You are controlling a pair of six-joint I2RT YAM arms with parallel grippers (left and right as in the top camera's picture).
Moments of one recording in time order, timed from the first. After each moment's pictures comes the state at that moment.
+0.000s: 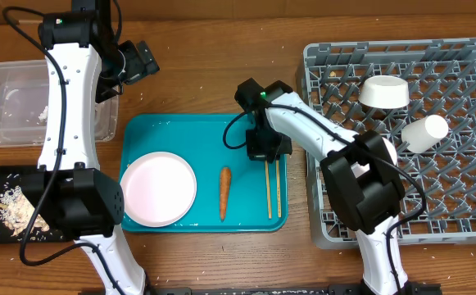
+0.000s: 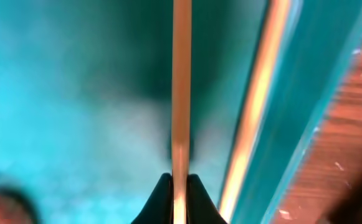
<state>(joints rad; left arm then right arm) 0.05 2.06 2.15 -1.39 0.08 -0.47 0.58 2.22 1.74 -1.19 -0.07 0.53</state>
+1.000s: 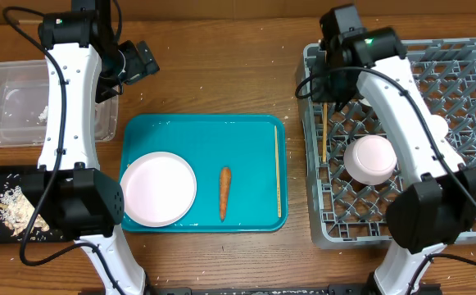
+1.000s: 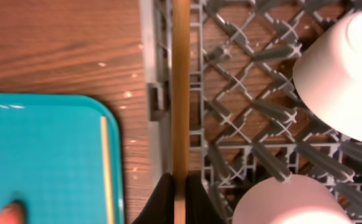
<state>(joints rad) 0.05 2.06 2.15 -1.39 0.08 -0.47 0.26 1.95 1.88 -1.25 0.07 0.25</state>
